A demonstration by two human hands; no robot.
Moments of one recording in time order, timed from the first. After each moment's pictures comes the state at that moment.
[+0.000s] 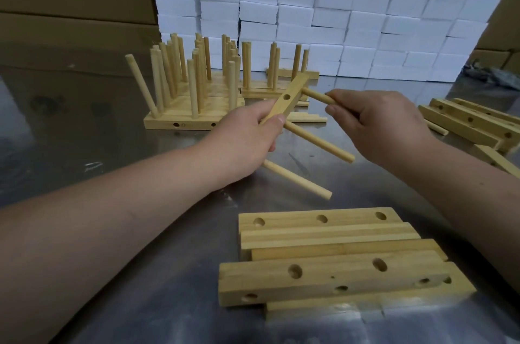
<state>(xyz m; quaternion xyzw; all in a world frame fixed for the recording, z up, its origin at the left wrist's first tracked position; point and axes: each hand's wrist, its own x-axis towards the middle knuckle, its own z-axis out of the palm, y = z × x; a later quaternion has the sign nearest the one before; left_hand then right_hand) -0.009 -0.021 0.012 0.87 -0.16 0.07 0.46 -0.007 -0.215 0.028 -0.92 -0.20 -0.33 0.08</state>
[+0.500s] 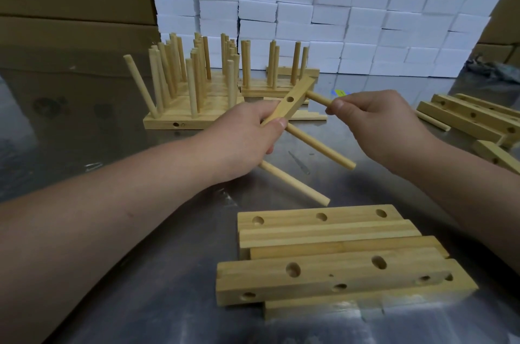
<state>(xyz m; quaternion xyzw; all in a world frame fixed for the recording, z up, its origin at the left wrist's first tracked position) -0.011 -0.018 0.016 0.88 -0.19 0.04 0.43 -0.004 -0.216 0.024 -0.89 -0.11 -0.22 0.38</state>
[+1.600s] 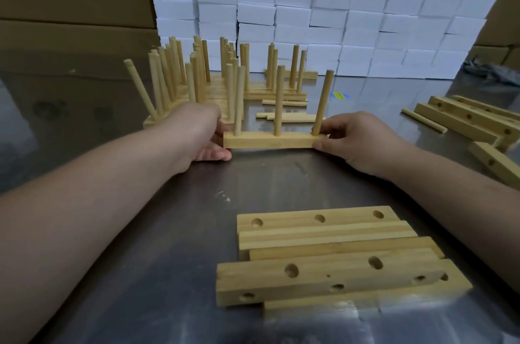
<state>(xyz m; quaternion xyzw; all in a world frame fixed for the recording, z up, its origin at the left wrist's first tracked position) 0.007 0.011 0.026 0.78 0.14 -0.03 0.61 0.019 -0.221 0.005 -0.94 -0.15 -0.11 0.30</state>
